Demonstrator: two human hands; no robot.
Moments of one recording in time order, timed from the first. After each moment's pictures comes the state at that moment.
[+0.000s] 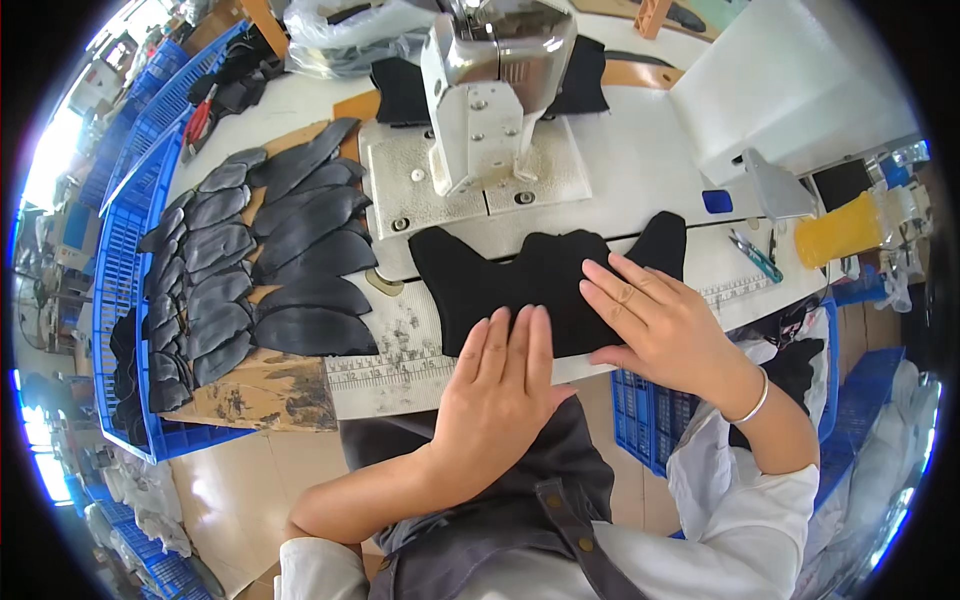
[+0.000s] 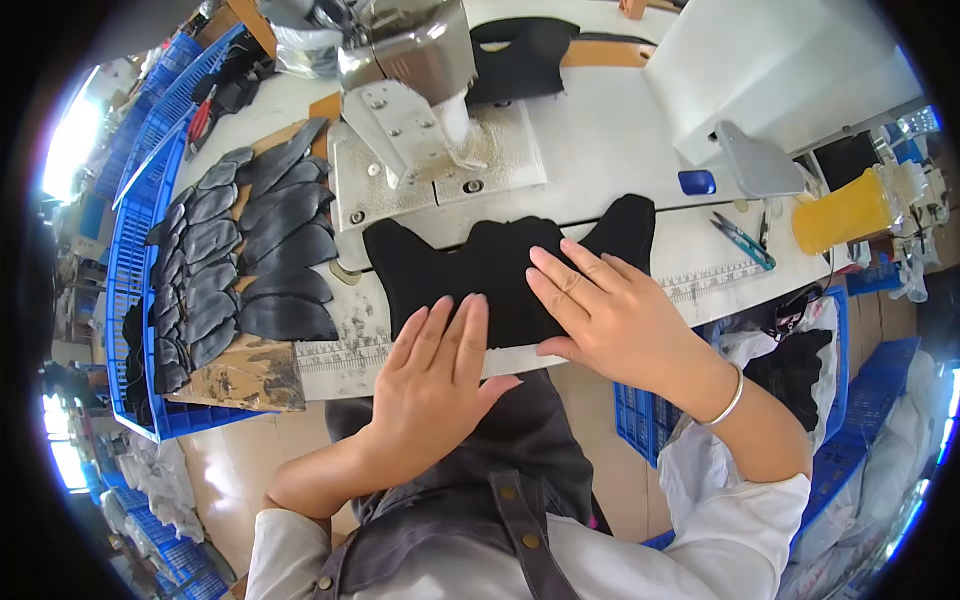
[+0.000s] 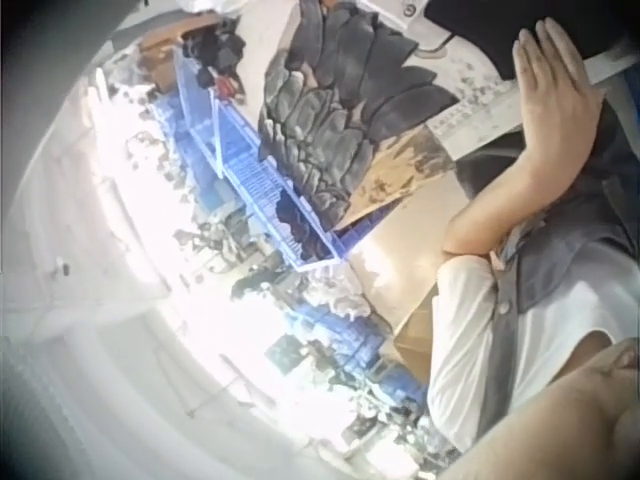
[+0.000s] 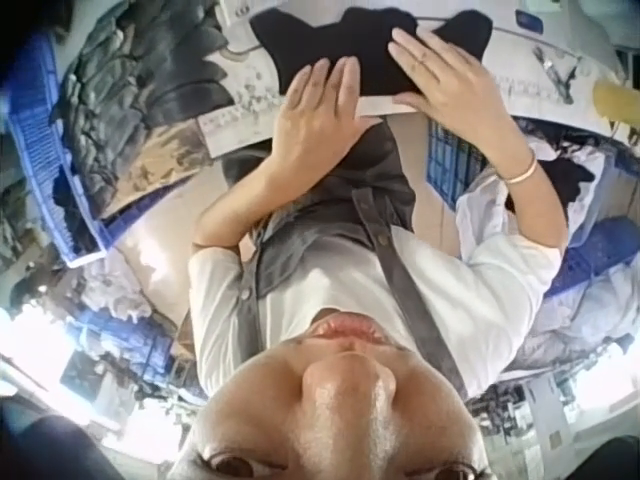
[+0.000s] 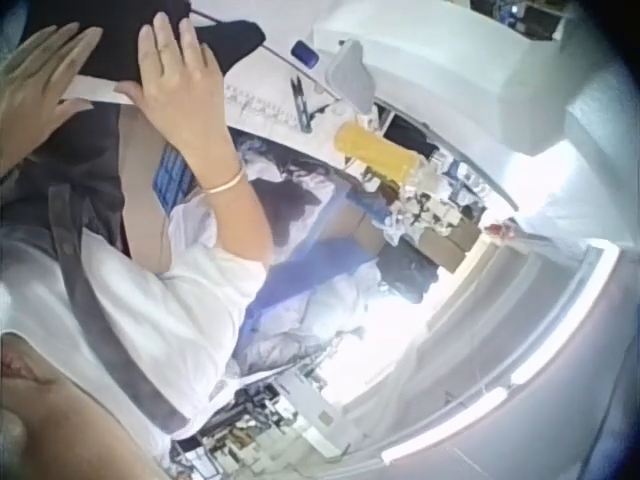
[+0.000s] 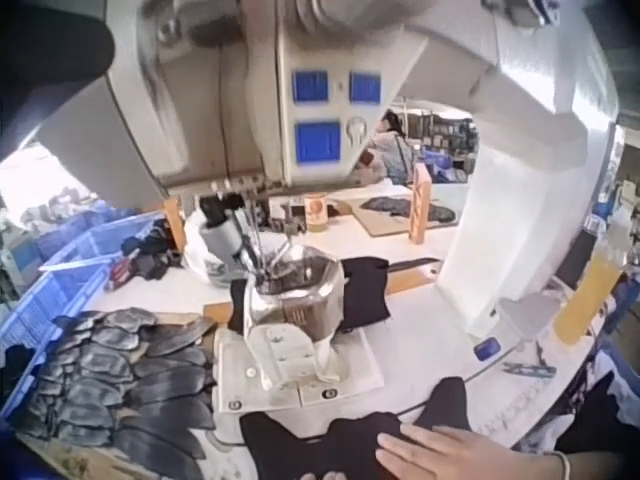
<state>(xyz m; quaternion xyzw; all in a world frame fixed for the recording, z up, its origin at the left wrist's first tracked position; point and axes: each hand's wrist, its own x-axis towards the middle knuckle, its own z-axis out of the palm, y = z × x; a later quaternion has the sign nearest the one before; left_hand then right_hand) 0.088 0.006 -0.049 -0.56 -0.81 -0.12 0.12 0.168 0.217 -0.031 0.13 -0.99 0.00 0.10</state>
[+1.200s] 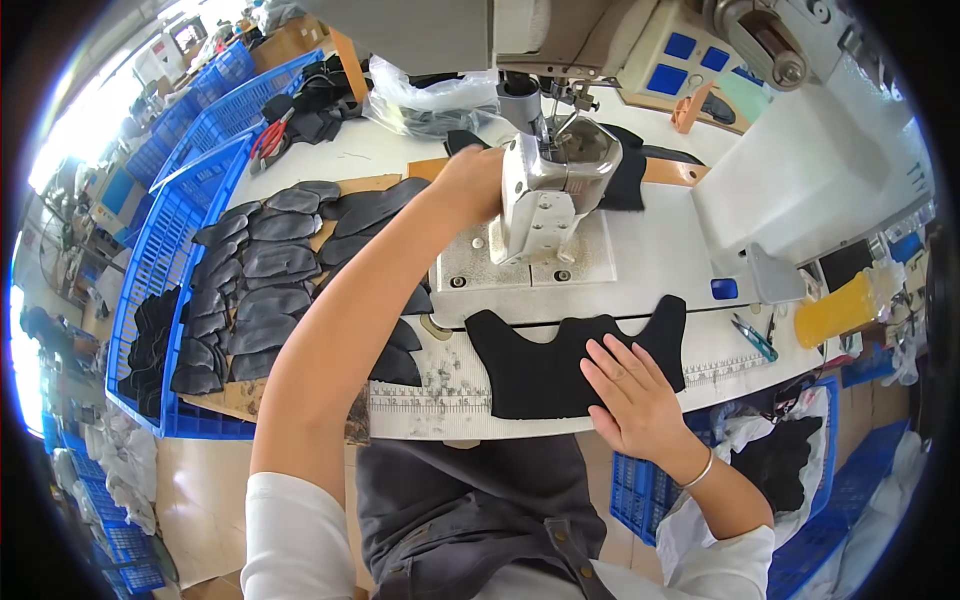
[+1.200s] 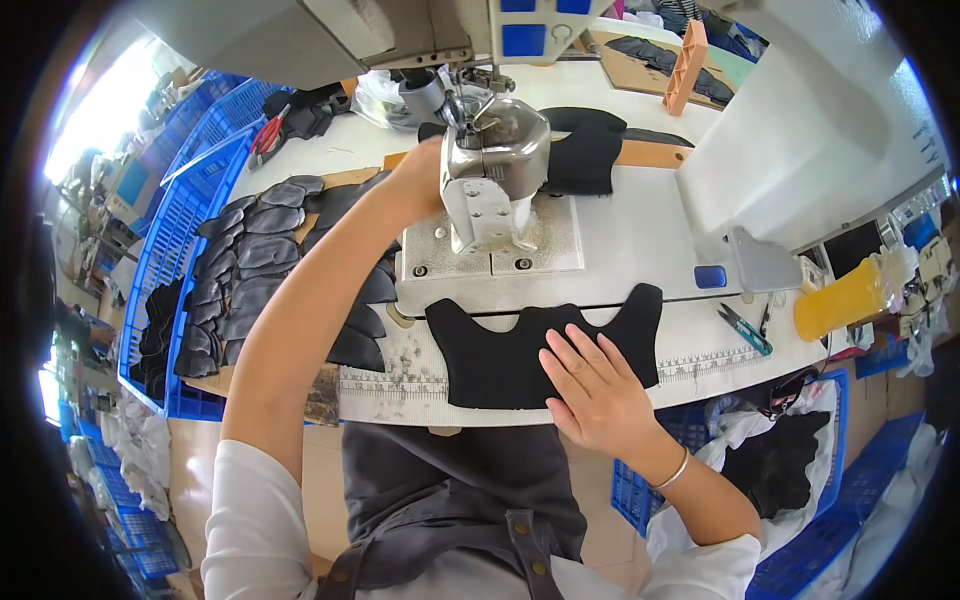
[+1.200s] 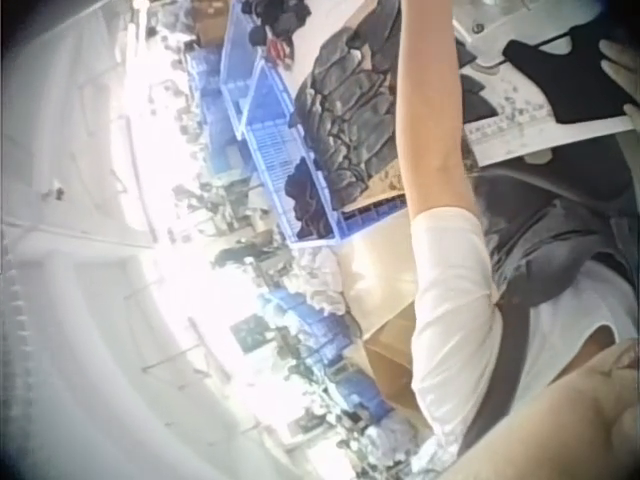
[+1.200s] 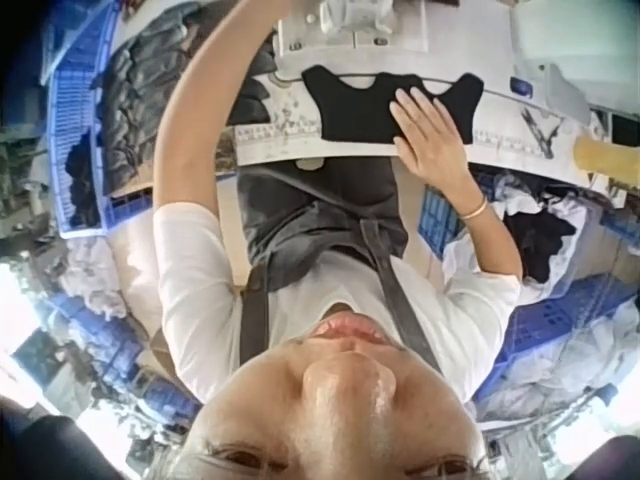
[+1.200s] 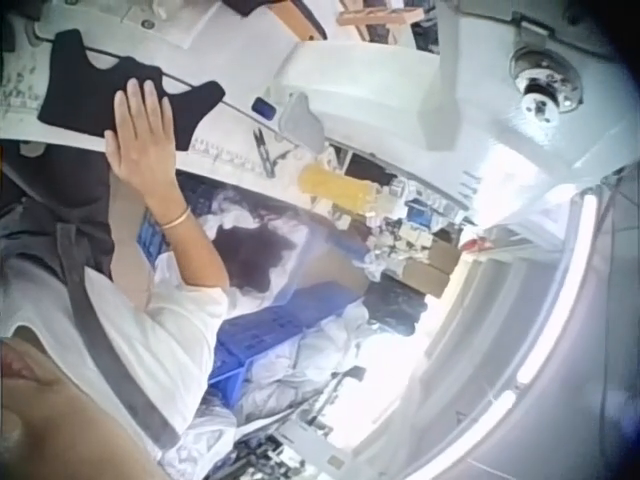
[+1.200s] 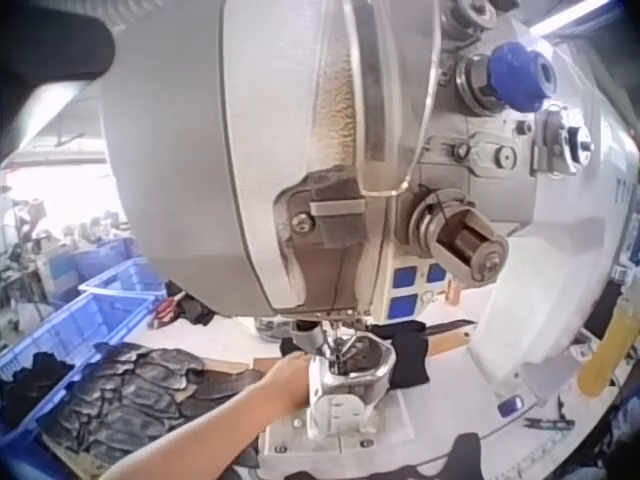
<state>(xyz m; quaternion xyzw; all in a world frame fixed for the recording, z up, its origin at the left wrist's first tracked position) -0.160 0.086 -0.014 -0.61 -0.75 -0.01 0.25 0.172 0.193 -0.058 0.12 -0.97 0.08 0.17</state>
